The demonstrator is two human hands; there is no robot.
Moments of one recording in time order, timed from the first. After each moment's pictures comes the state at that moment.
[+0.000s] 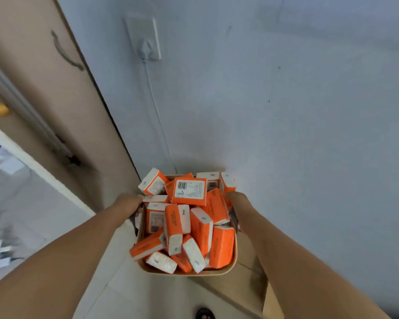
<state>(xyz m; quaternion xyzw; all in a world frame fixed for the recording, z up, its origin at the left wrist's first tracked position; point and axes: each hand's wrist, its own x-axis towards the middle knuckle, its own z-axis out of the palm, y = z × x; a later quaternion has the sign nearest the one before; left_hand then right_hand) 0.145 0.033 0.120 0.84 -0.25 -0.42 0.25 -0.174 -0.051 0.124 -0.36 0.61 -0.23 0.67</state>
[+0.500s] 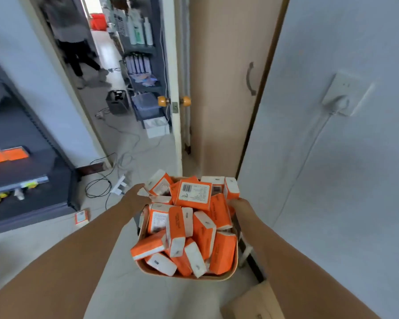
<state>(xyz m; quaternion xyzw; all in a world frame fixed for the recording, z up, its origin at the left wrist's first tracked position) 0.301 0.275 0.178 0.86 -0.04 -0.28 0.43 0.102 0.009 0.150 -0.57 0.40 -0.04 0.71</state>
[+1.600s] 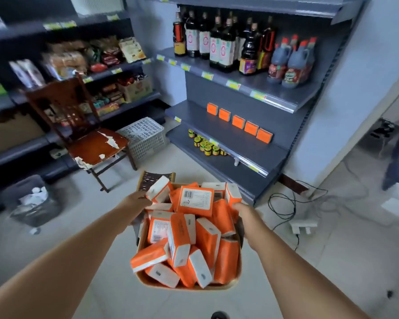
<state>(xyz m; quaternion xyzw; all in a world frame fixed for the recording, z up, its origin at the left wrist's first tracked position) 0.391 0.910 0.164 0.67 0.54 -0.04 0.51 0.561 0.625 0.109 -0.71 0.06 0.39 0.59</state>
